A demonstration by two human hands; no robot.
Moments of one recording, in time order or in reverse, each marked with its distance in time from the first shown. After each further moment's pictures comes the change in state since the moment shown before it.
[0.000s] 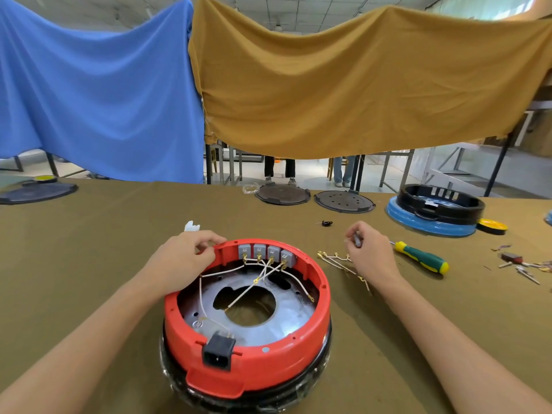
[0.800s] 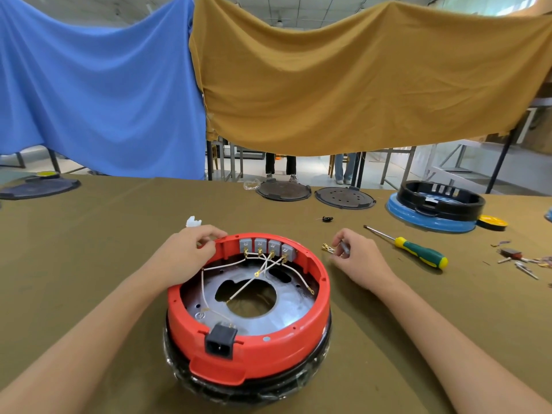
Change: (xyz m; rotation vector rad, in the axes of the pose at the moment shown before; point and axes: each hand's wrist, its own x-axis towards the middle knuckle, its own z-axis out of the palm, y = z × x) left_hand -0.003 0.001 0.000 -0.044 -0.033 0.002; right_hand -0.018 -0.014 -0.003 -0.025 -0.285 -0.037
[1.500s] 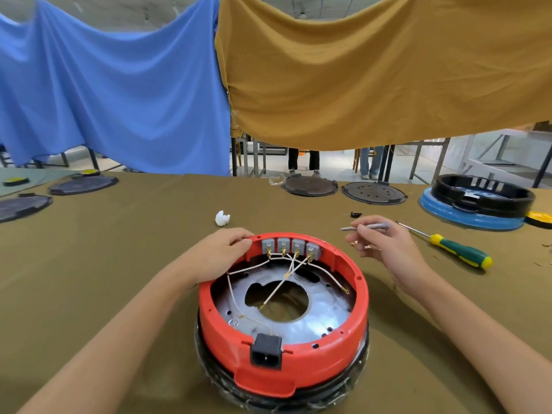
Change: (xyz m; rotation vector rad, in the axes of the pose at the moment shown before) left_hand -0.011 0.006 -0.003 -0.081 -0.144 0.002; right_hand -0.012 -0.024 -0.005 0.869 -0.024 0.020
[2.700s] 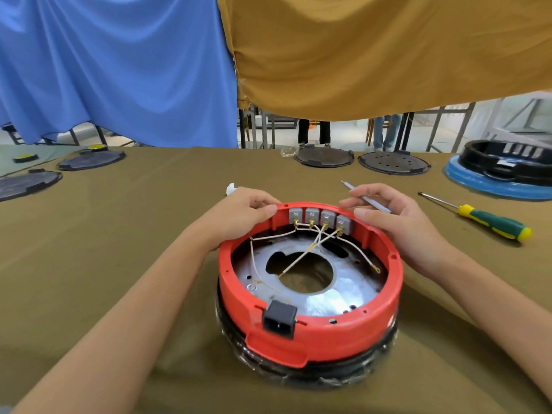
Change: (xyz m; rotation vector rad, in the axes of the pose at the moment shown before) left_hand 0.018 0.002 0.001 -0.131 -0.010 0.052; right_hand -0.015 -0.013 0.024 0.009 -0.228 -0.053
